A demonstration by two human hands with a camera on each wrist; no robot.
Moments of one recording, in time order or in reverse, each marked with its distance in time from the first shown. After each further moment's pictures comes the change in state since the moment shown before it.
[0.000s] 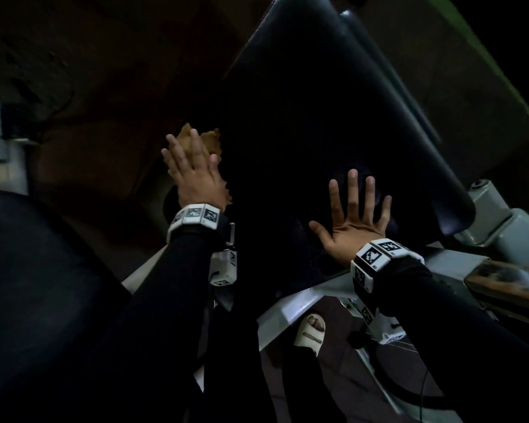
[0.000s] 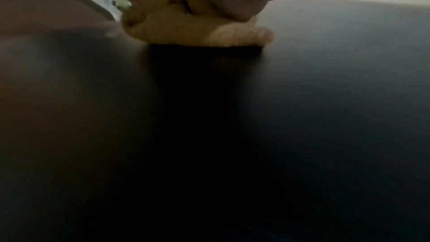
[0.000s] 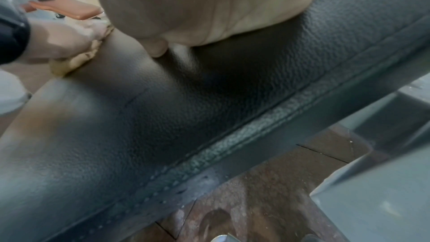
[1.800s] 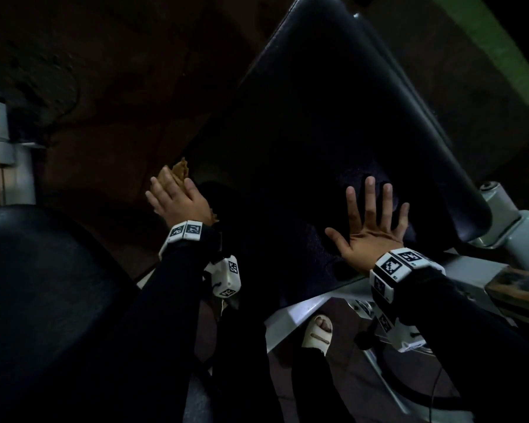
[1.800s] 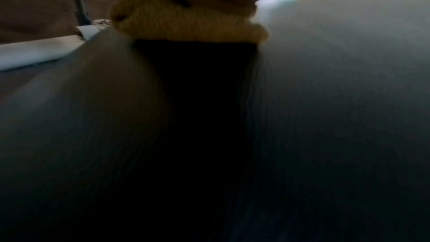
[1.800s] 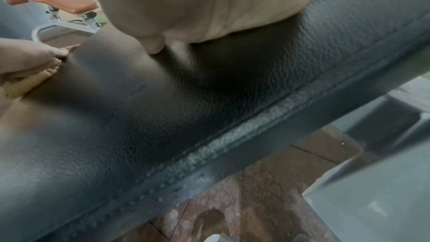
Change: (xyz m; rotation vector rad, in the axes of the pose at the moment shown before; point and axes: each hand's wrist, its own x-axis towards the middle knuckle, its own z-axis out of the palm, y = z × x) left_hand 0.002 -0.045 -0.017 -0.114 0.036 -0.396; right_hand -0.002 -0.001 0.004 -0.036 0.070 0.037
